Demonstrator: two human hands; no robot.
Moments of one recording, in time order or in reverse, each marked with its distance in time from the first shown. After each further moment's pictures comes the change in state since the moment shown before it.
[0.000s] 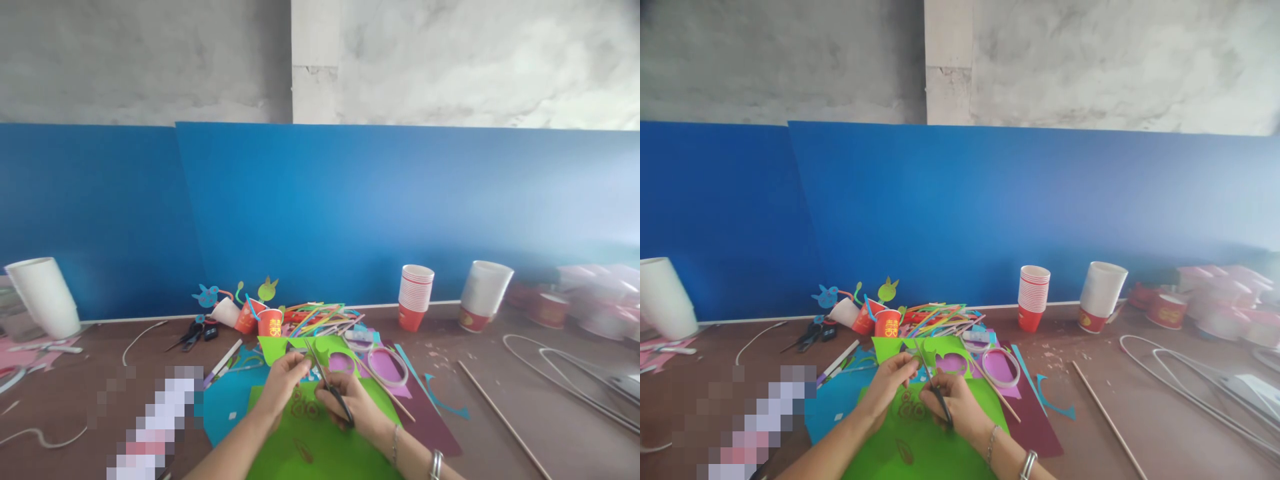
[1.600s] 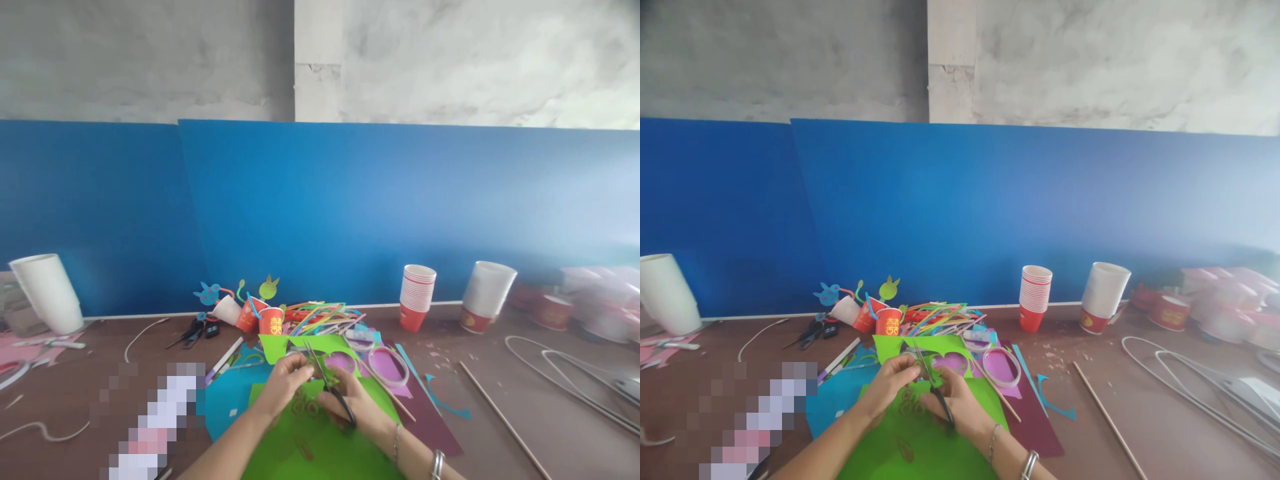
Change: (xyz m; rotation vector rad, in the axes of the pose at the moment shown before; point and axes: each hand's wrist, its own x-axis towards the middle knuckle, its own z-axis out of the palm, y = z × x) left_hand -0.002 0.001 -0.002 0.044 -0.104 0.000; right_hand -0.002 0.004 -0.003 0.072 0.000 0.059
